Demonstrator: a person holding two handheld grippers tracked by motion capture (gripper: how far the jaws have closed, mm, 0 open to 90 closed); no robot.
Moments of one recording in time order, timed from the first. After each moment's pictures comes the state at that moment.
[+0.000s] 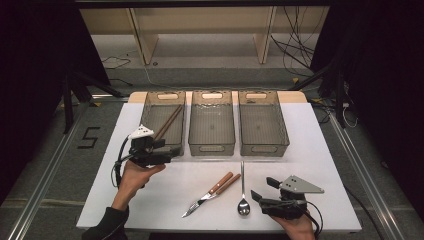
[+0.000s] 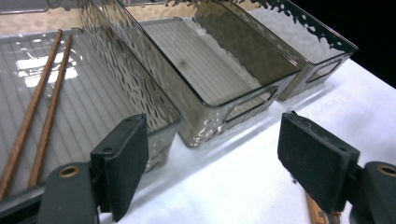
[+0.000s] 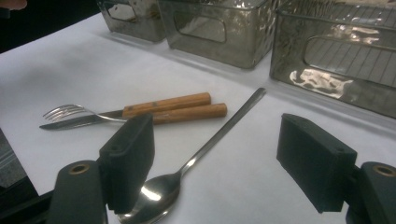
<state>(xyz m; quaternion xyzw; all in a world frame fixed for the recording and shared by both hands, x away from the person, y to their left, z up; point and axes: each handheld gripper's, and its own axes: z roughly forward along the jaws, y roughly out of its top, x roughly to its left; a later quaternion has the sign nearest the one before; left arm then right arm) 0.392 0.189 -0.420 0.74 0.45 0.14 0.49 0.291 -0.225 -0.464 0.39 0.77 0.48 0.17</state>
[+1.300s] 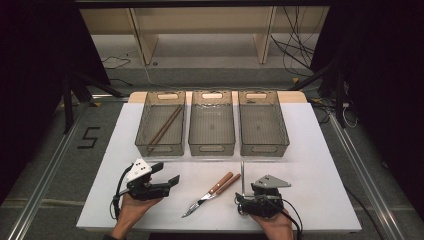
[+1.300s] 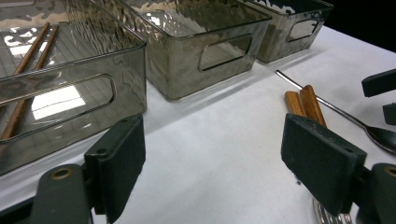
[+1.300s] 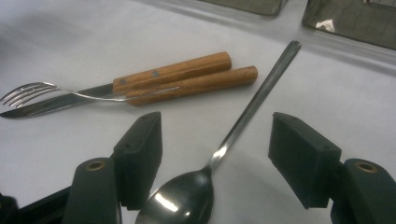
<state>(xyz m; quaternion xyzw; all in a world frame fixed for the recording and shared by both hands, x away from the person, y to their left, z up) 0.328 0.190 -0.470 0.74 0.39 0.19 0.51 0.302 -0.172 -0.480 0.45 0.79 0.39 0.15</state>
